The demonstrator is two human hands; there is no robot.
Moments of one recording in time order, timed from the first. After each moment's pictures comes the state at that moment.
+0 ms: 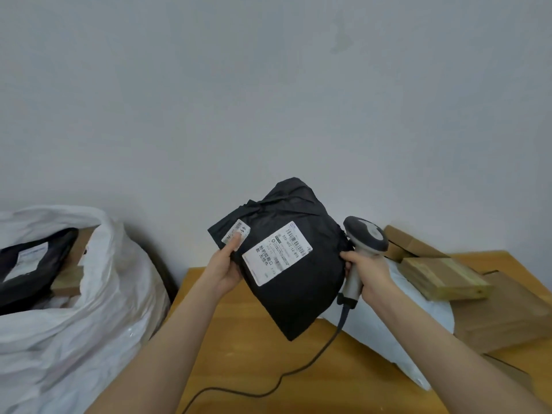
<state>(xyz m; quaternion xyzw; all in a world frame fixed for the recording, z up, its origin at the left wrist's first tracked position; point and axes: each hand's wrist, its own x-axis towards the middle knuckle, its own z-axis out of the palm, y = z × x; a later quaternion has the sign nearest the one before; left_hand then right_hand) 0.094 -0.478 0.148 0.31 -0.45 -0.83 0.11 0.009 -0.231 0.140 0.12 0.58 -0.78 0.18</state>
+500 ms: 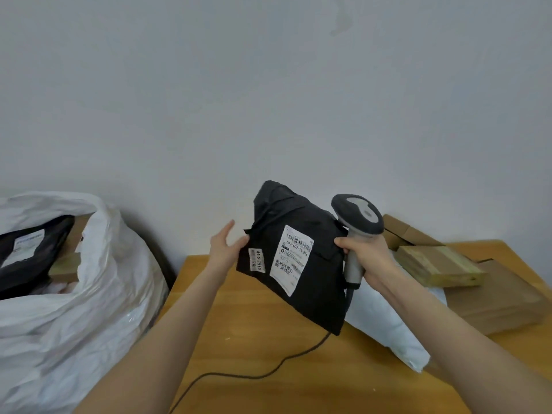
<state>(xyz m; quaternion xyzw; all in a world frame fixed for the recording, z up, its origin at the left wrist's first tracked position) 0.094 -0.477 0.131 0.31 -0.77 -0.53 0.17 0.014 -0.221 0.153 -0.01 0.64 -0.75 0.16</state>
